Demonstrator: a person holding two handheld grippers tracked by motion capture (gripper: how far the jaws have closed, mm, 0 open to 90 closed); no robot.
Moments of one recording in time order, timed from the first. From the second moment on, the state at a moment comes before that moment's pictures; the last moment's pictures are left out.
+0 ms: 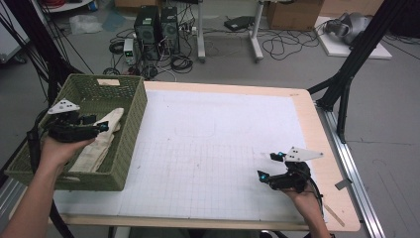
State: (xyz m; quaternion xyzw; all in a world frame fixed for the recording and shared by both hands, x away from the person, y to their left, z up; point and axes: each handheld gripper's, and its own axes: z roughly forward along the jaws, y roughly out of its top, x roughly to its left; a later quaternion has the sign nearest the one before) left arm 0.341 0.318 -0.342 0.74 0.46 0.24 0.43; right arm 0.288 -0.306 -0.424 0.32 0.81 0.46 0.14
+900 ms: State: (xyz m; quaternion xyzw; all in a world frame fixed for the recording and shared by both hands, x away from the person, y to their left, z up) left arm 0.323 0.296 -0.318 0.74 0.41 0.24 0.47; right arm 0.287 -0.305 -0.423 0.32 0.81 0.47 0.14
